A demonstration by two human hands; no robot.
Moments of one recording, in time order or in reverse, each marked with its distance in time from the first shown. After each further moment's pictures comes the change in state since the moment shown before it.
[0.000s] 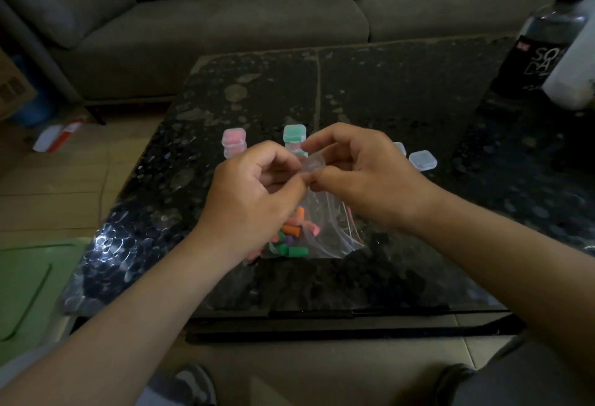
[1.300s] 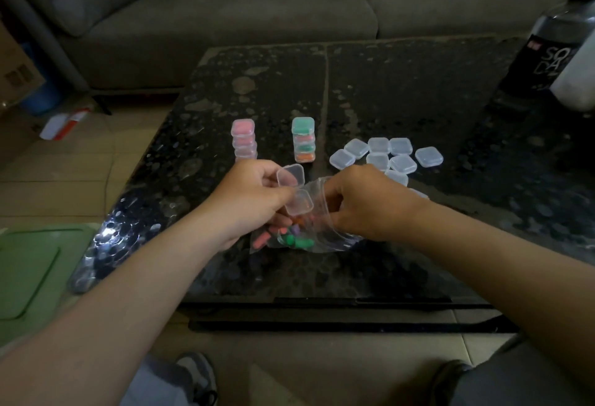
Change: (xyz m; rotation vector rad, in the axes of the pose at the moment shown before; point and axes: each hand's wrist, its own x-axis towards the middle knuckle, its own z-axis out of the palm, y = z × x) left_hand 0.006 -0.014 -0.010 0.048 -0.197 -0.553; right_hand -0.003 0.015 0.012 -0.661 -0.297 0.024
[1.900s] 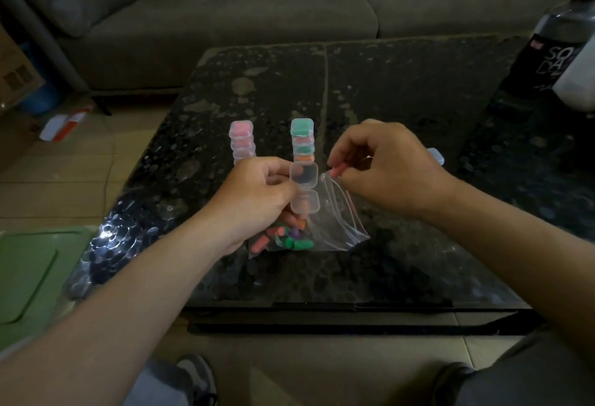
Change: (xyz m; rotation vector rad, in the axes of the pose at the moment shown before) left_hand 0.000 0.003 0.003 -0.053 -0.060 0.090; right_hand -0.006 0.005 -0.030 0.223 0.340 -0.036
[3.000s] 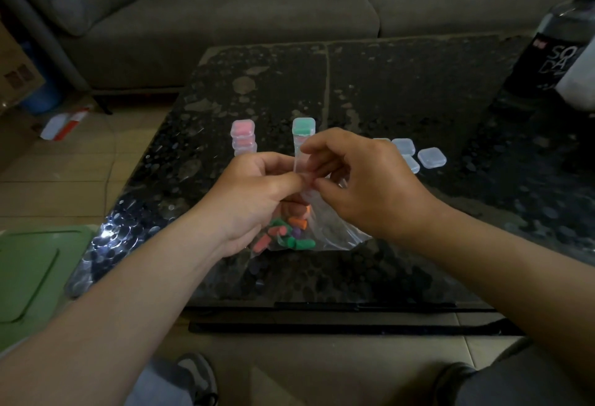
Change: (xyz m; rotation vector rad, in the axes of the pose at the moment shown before) left_hand -0.004 0.006 0.000 -0.369 -0.019 -0.044; right_hand -0.007 -0.012 0.027 0.059 0.091 -0.206
